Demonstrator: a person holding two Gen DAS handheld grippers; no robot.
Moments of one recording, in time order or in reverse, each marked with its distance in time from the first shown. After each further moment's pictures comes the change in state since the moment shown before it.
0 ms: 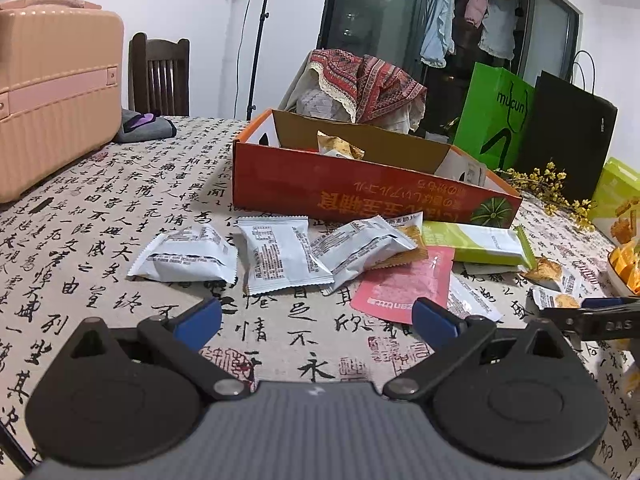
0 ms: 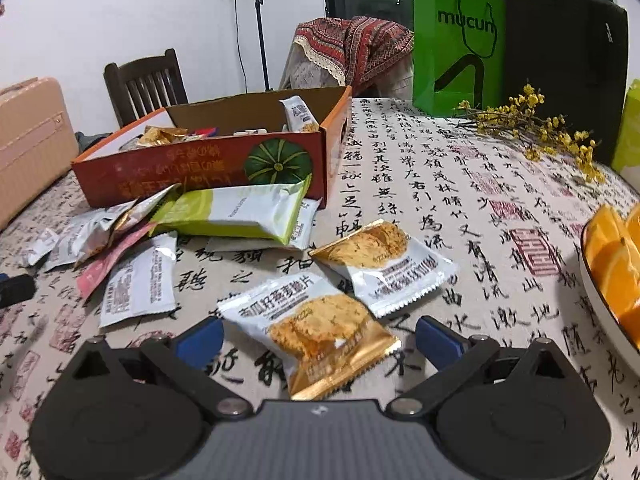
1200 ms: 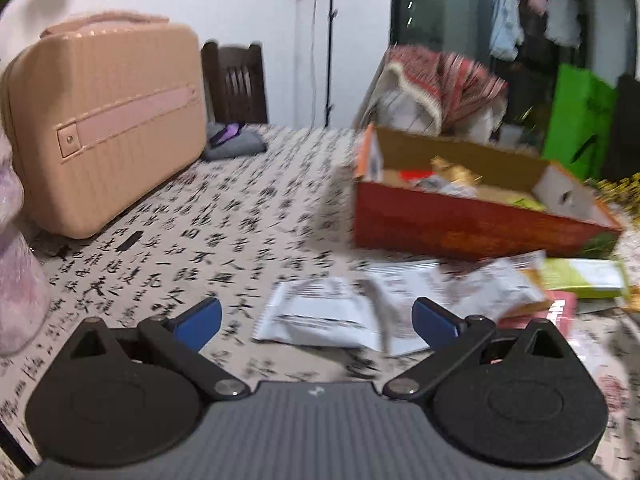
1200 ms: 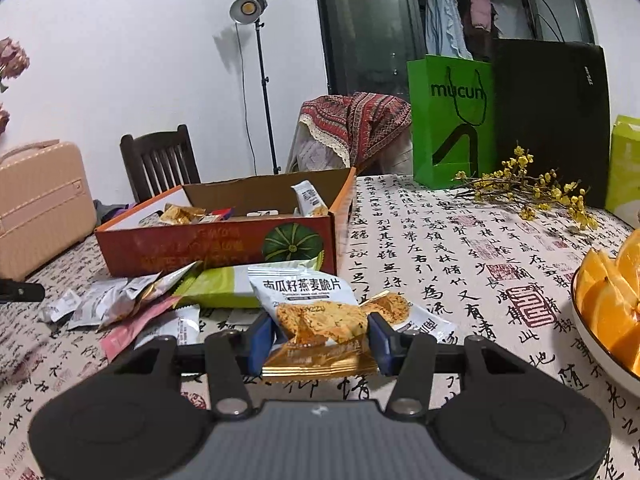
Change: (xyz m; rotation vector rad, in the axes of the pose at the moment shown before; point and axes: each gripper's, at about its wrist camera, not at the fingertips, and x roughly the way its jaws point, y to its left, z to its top) left arm 0.018 0.050 0.052 0.003 0.051 0.268; right arm -0.027 -0.002 -0.008 0.038 -0.261 0.037
